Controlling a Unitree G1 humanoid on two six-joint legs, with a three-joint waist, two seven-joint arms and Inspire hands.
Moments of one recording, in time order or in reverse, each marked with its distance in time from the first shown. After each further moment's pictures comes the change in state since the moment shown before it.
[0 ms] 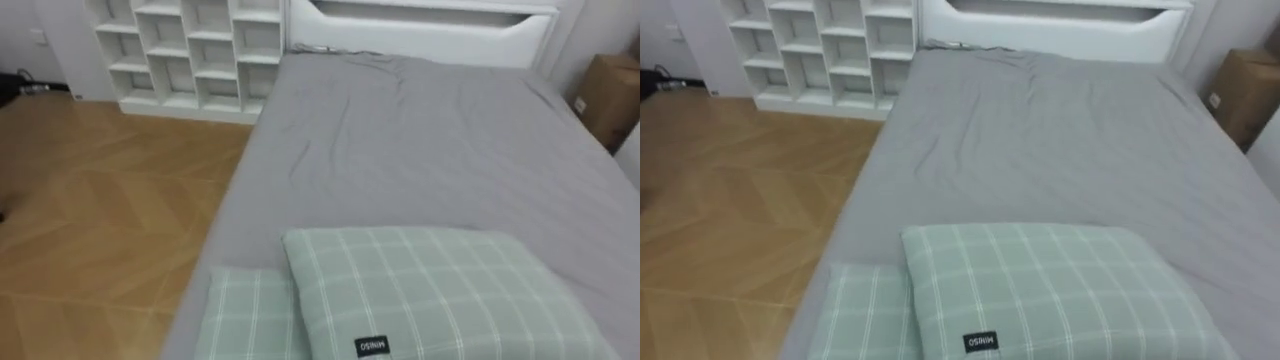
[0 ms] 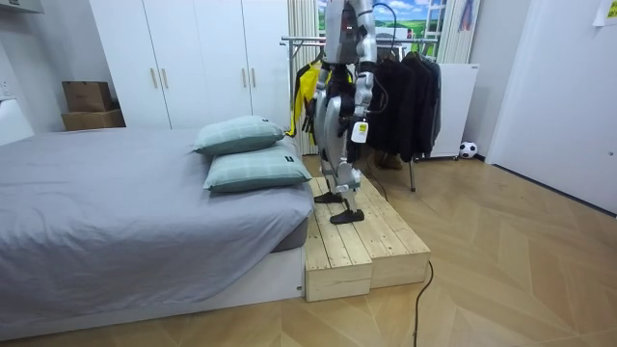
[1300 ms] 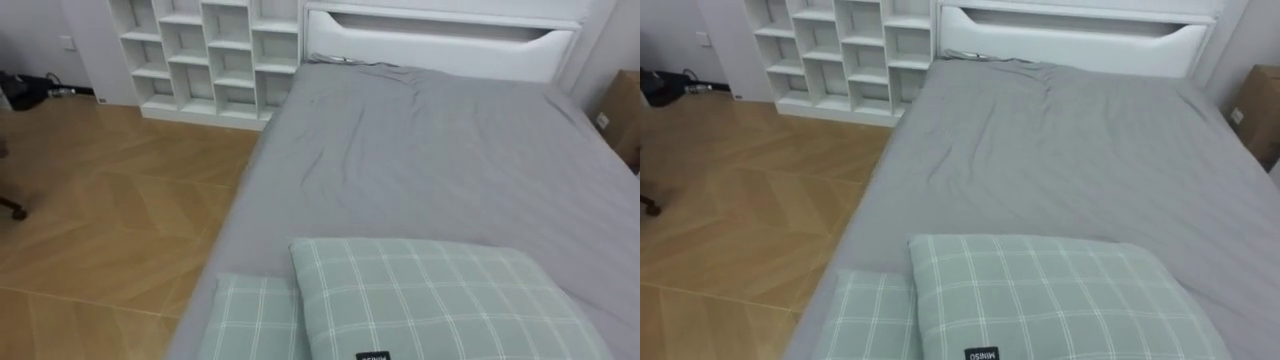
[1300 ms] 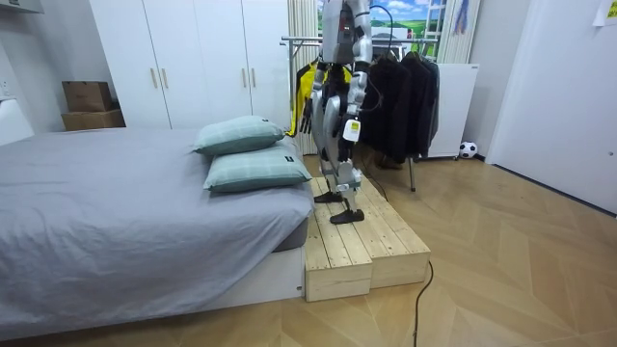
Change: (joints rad) left arm -0.009 -0.014 -0.017 -0.050 0.066 0.002 0.083; right arm -0.011 0.002 0.034 0.071 0.056 0.024 0.093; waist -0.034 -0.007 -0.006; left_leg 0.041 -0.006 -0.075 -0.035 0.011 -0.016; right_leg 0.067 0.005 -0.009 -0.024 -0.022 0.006
